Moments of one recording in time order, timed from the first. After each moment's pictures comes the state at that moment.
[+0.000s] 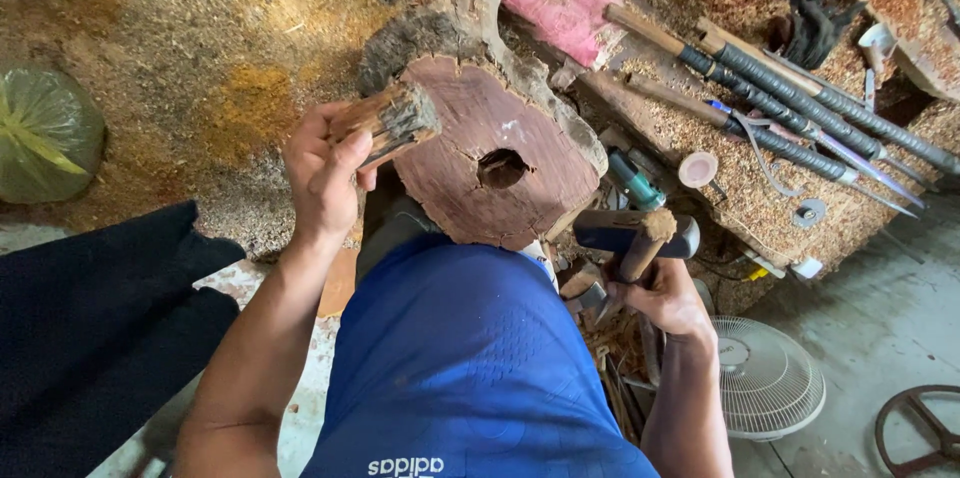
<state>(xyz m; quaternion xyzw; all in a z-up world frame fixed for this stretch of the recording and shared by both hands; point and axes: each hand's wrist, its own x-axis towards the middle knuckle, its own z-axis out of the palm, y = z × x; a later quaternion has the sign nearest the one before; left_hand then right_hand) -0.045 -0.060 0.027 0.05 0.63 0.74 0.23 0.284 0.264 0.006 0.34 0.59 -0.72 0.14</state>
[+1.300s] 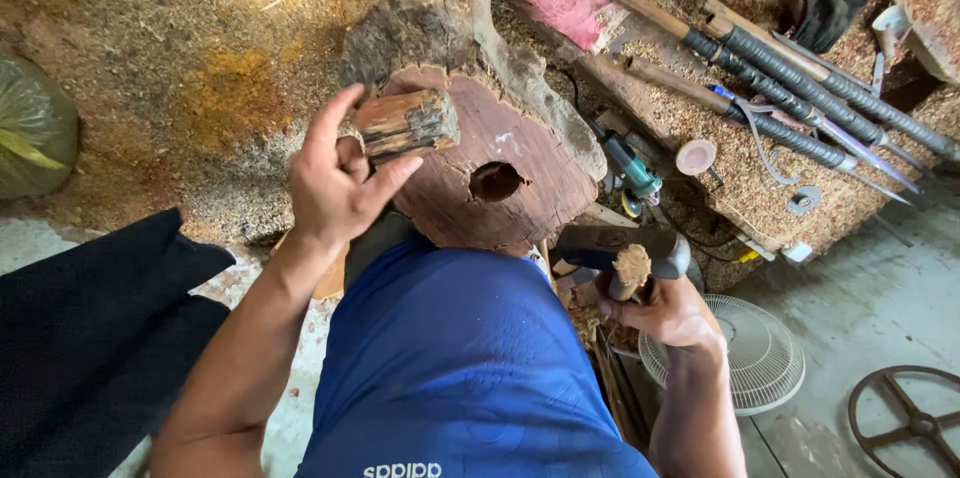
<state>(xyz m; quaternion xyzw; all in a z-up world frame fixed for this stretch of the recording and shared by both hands) -0.053 -0.044 0.025 0.16 0.81 0.52 0.23 0.256 0.270 0.047 0.31 0.59 -0.71 0.23</state>
